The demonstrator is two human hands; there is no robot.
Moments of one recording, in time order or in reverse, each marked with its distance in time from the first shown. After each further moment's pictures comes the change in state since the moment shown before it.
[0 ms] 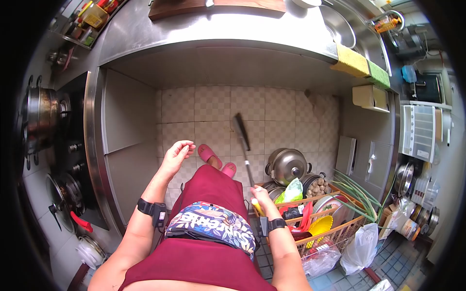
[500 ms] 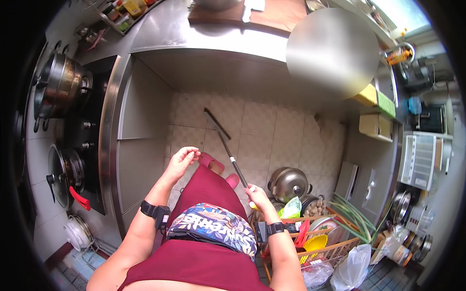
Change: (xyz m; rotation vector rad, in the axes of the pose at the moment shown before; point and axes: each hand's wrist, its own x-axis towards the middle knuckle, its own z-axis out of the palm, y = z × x) left_hand -0.036 -0.013 -0.016 -0.048 0.078 0.082; right_hand -0.015 -0.055 0.032 -0.372 -0.189 -0.273
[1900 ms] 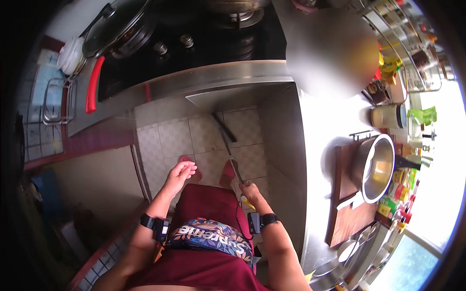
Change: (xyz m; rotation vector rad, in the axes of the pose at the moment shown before) left_hand -0.010 -0.031 -0.057 -0.700 1.129 -0.009; right_hand 0.189 -0.345 0.168 -1.372 -0.509 -0.031
